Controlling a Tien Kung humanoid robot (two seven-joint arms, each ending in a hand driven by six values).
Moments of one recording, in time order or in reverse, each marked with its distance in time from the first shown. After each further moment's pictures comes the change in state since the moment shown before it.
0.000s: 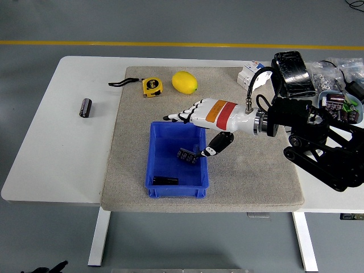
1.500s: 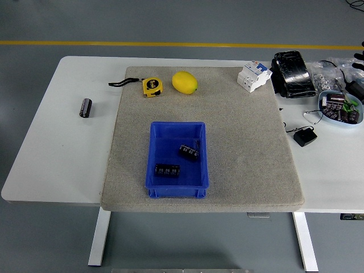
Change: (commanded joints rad) left arm 0.285 0.096 1.143 -0.317 -1.267 0.208 -0.425; right arm -0.649 -0.038 0.965 0.184 0.994 -0.058 -0.268
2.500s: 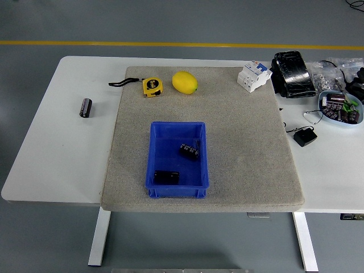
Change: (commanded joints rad) left arm -0.065 0.082 0.164 -0.221 -0.217 0.176 -0.088; right arm -0.015 0.045 0.008 -0.067 -0.041 -0.039 -0.031
